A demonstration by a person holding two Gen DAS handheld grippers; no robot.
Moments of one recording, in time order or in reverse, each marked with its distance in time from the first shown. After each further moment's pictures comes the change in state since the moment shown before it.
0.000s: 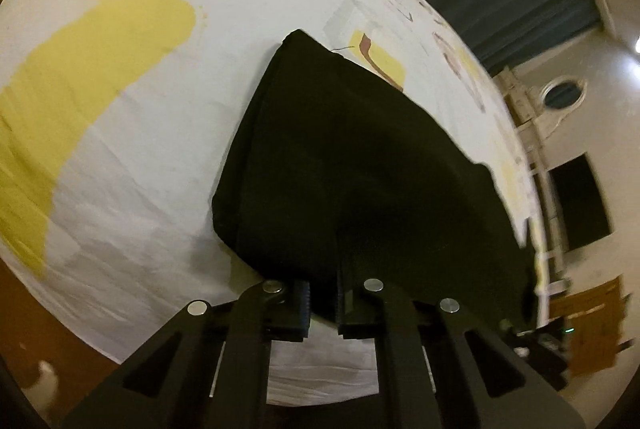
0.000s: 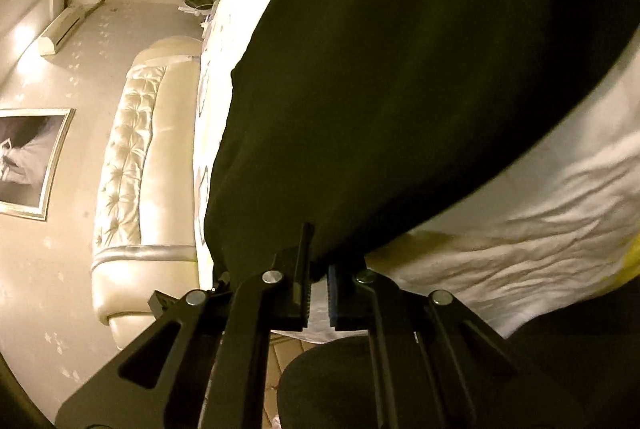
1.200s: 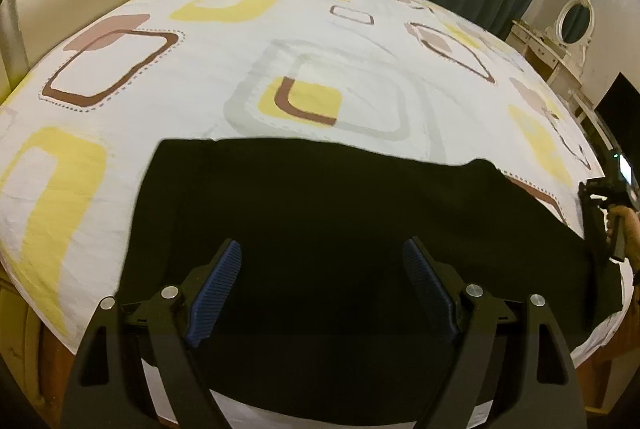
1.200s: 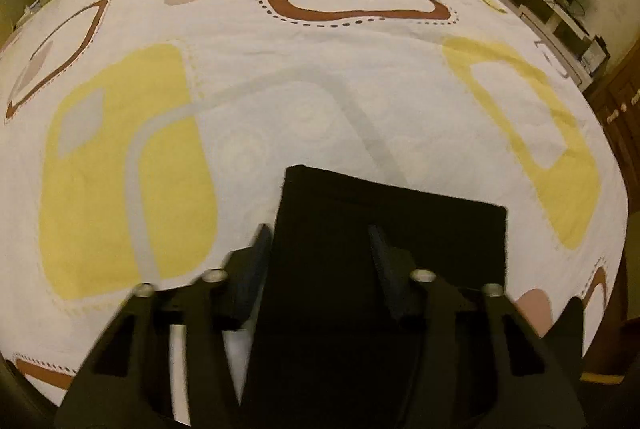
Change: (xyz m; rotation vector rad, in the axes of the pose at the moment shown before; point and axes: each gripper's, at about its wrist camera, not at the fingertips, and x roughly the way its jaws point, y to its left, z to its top) left arm 0.040 -0.134 0.001 0.332 -0.125 0.321; right arm -0.066 0.009 0.364 -0.330 -0.319 -1.036
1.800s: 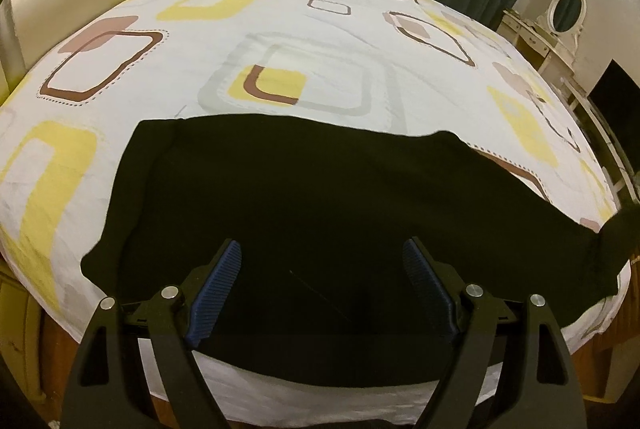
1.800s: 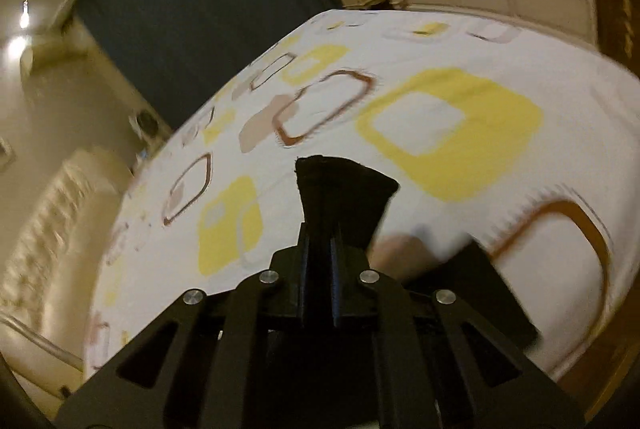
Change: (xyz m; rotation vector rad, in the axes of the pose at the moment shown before) left arm -0.018 -0.036 -0.023 0.031 0.014 -0.015; right arm -0.143 -0.260 -0.130 0.379 -0.310 0.552
